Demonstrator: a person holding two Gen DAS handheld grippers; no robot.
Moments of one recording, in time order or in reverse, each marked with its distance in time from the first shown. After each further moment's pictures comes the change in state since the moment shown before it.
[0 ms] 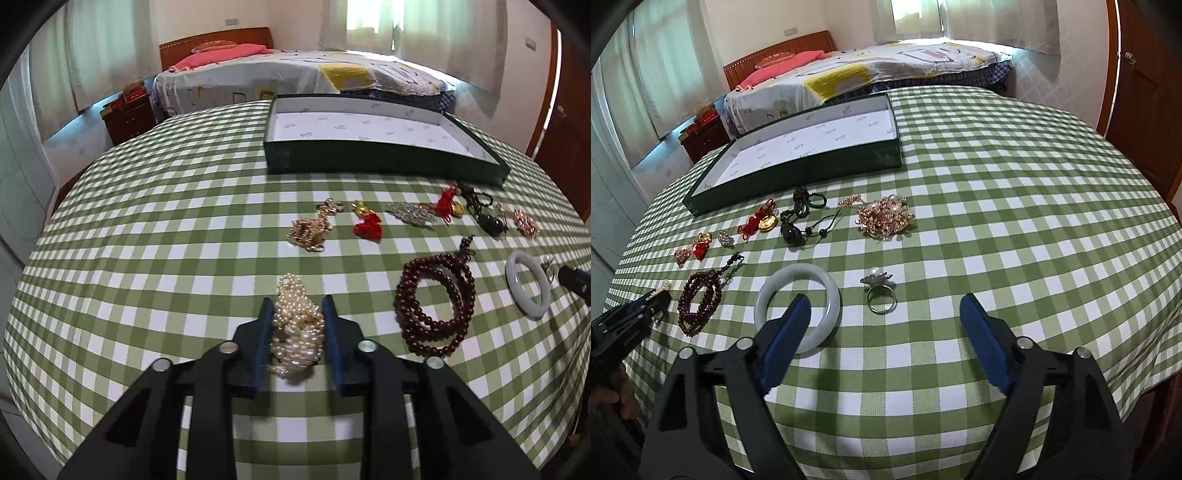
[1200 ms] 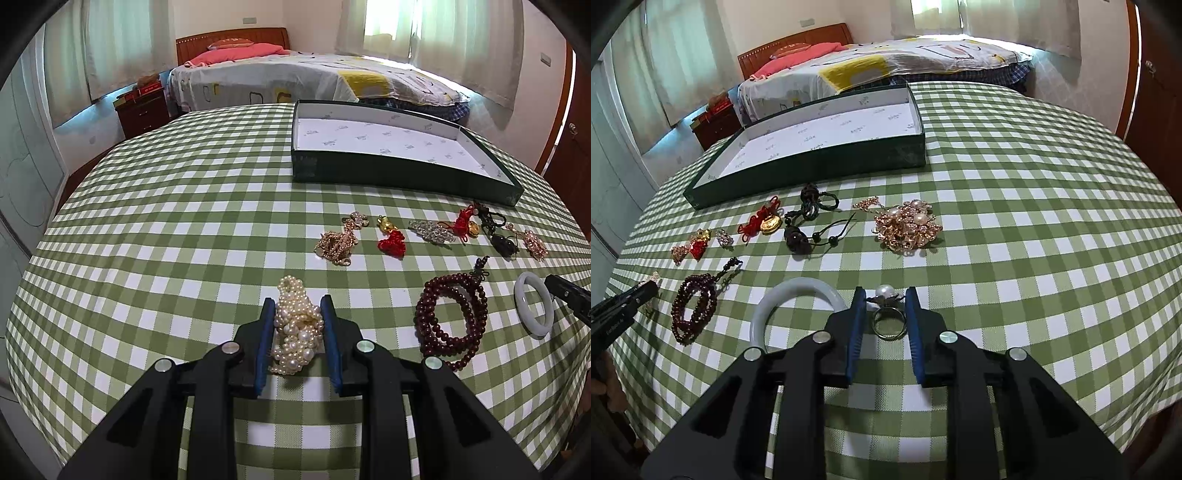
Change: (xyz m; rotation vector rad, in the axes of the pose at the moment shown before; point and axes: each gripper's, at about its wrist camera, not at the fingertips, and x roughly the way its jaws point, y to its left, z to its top) left arm 0.000 0.014 0.006 -0.043 -0.011 0.034; right arm 0.028 0.008 0.013 -0.046 0.020 0.044
